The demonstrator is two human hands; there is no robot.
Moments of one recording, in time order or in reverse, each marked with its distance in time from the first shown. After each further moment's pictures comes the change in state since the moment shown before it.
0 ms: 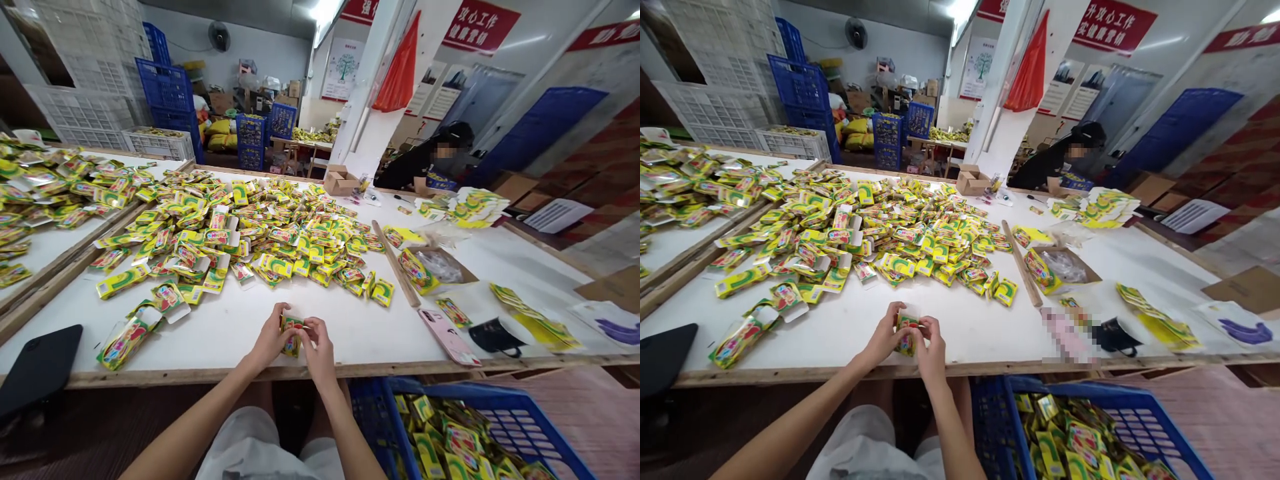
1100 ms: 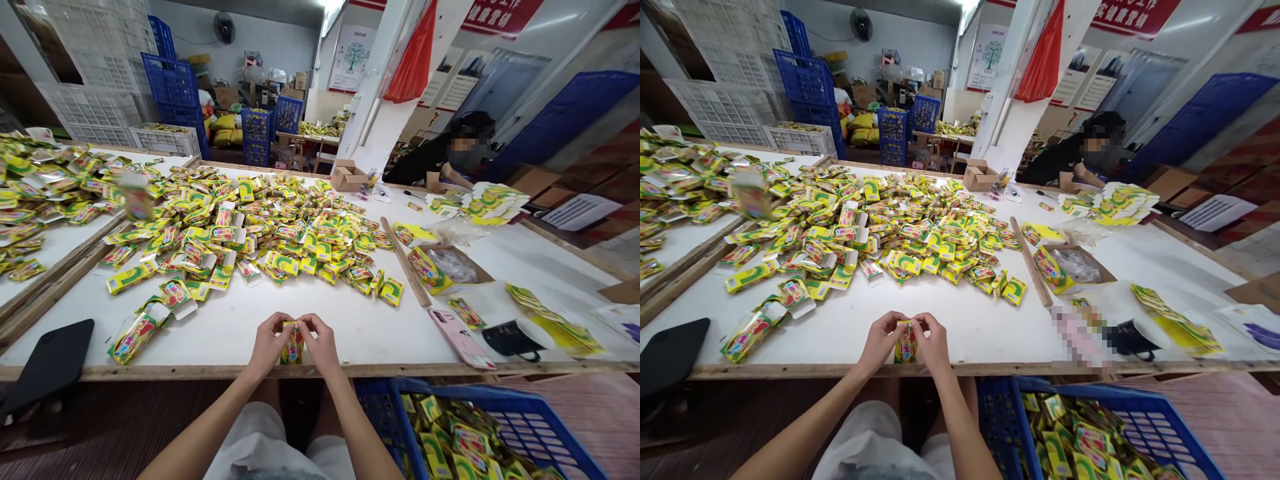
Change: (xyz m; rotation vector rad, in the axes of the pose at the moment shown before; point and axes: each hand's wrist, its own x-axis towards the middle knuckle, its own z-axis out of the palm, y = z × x) left_hand -0.015 0.014 -0.011 -0.202 0.129 -0.110; right_hand 0.020 -0.014 0.007 -0.072 -0.195 -0.039
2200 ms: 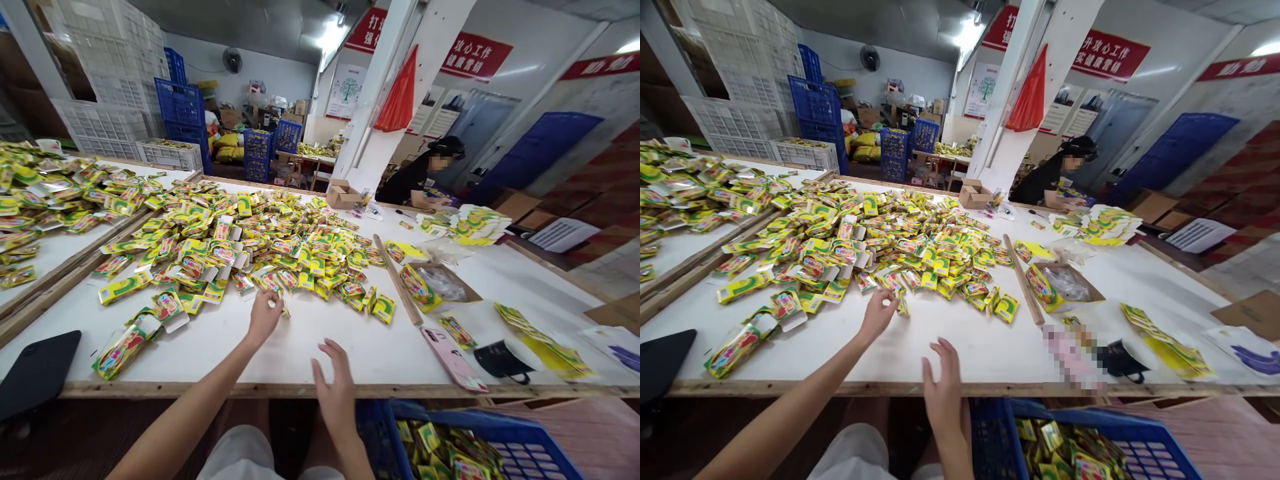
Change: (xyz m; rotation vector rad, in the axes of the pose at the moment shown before) left_hand 0.082 0.016 -0.004 0.348 0.270 0.090; right_hand -0.048 -0.001 -0.035 -0.407 0.273 -0.209
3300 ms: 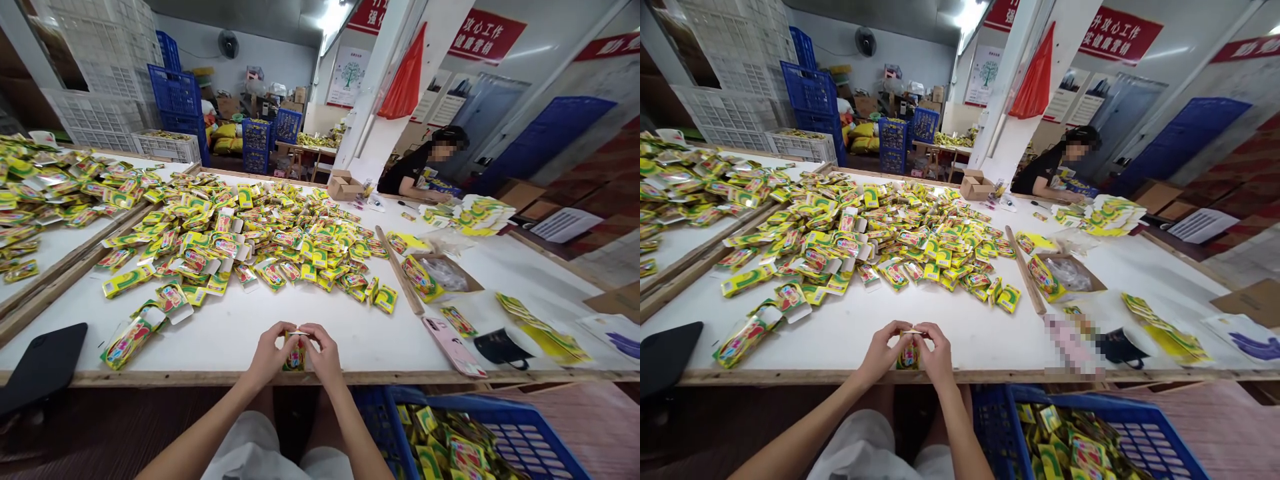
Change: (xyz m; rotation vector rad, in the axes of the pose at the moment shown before) left_hand -0.091 -0.008 -0.008 -0.233 -0.351 0.109; right_hand 0.025 0.014 0.035 0.471 -0.254 0.132
